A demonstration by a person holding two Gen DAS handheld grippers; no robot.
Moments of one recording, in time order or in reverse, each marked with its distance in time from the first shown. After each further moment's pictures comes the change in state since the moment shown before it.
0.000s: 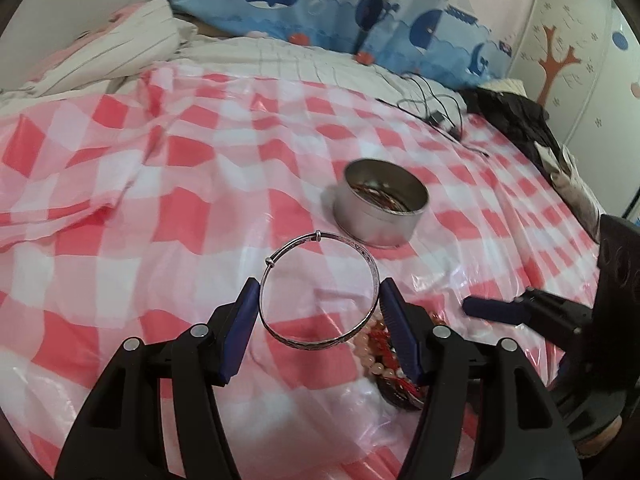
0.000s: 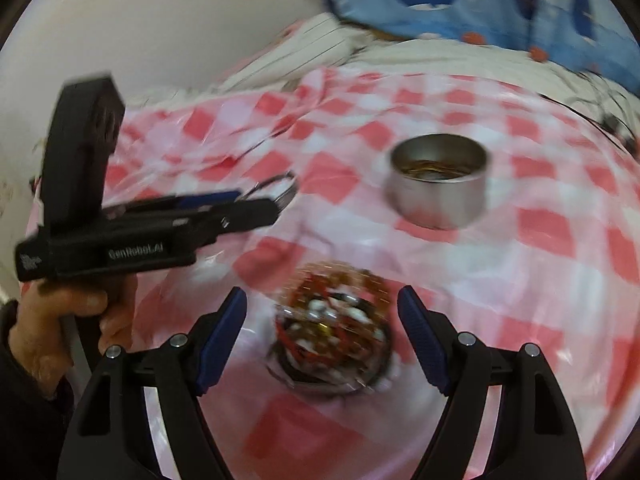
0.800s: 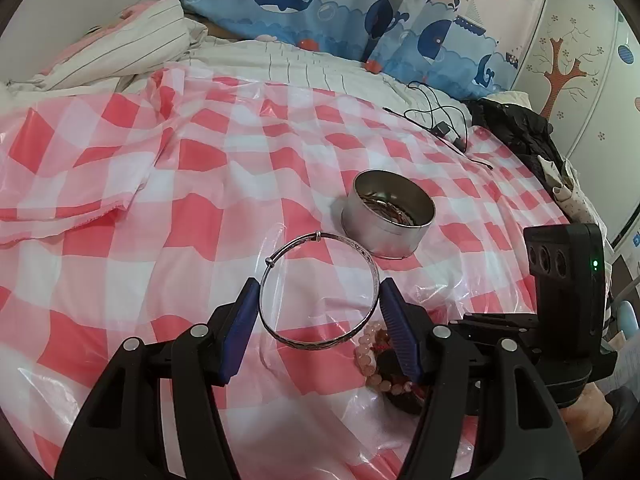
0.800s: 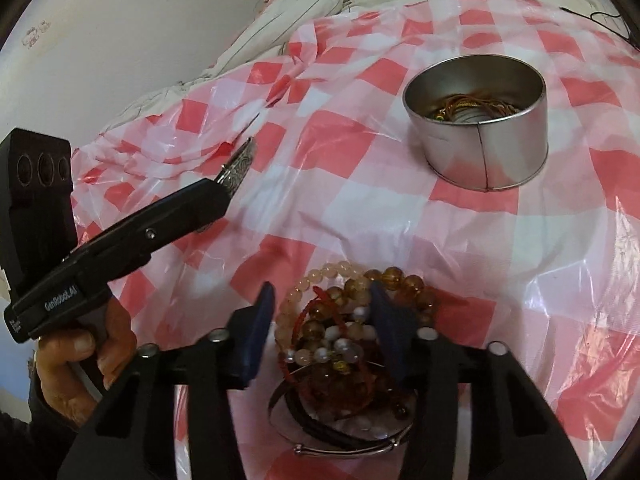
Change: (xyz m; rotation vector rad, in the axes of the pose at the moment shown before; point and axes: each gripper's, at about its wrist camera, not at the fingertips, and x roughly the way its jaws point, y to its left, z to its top) left arm -0.004 0.006 0.002 -0.024 -0.016 -0.001; right arm 0.044 -0.035 0.008 0.223 0.141 0.182
